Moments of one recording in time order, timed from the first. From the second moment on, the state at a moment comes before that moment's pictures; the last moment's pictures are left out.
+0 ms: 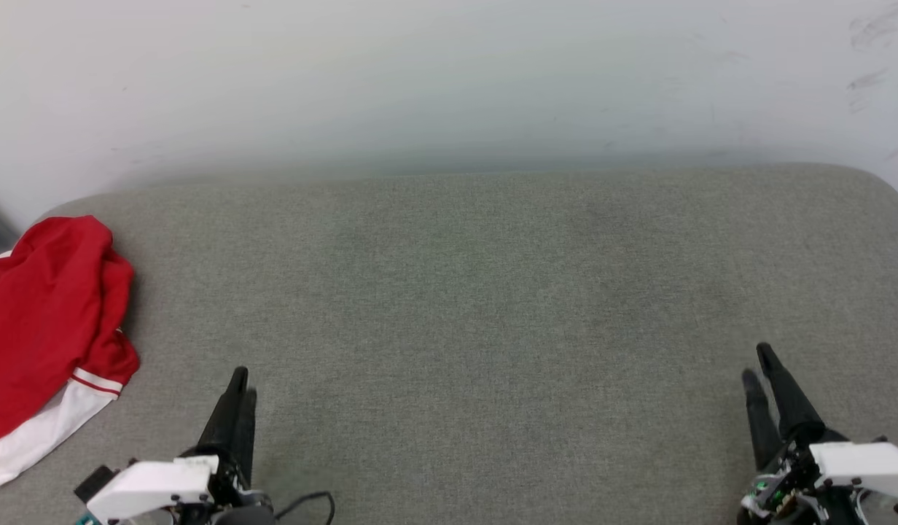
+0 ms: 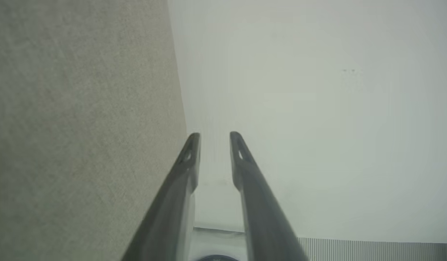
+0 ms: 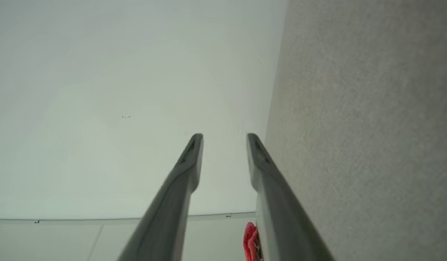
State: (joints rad) left arm -0.08 0.05 0.11 0.27 -1.61 -0.13 0.11; right arm -0.08 -0.05 -0.11 0.27 1.61 0.13 0.11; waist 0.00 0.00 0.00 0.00
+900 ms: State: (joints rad) left arm -0.02 0.04 0.12 0.22 -1.45 -0.13 0.00; right arm -0.04 -0.05 -0.08 0.24 1.32 0.13 0.00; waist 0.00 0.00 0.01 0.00
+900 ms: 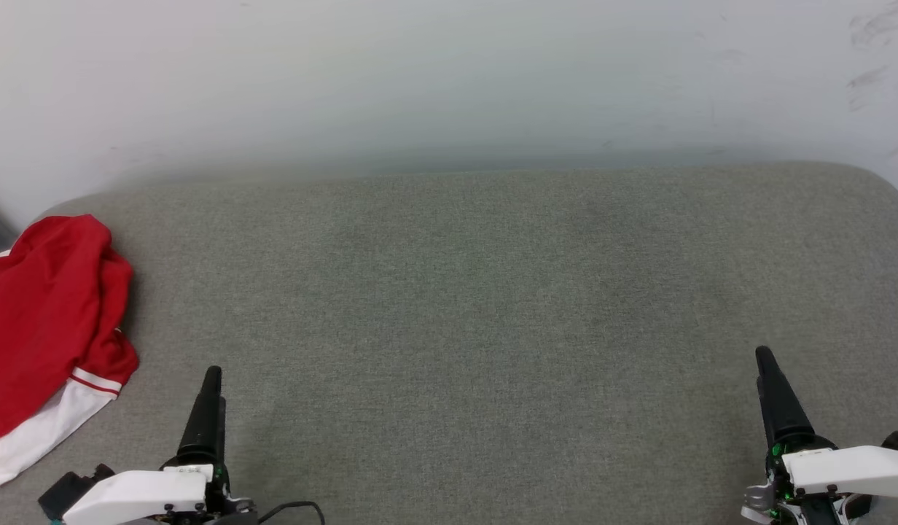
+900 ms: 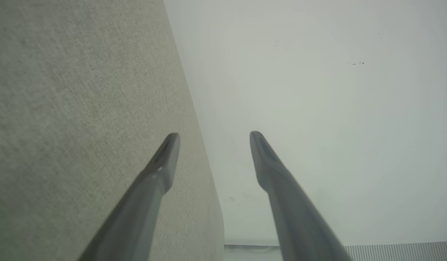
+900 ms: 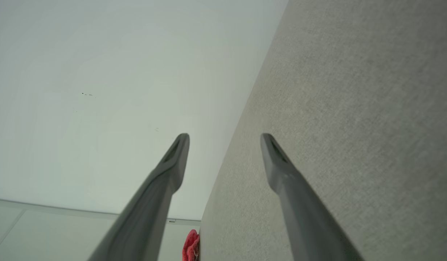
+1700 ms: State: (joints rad) left arm -0.02 0.05 0.18 -0.05 -0.90 -0.04 -0.08; right arm -0.04 -0.05 -0.02 -0.01 0.57 0.13 -0.08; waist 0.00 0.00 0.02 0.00
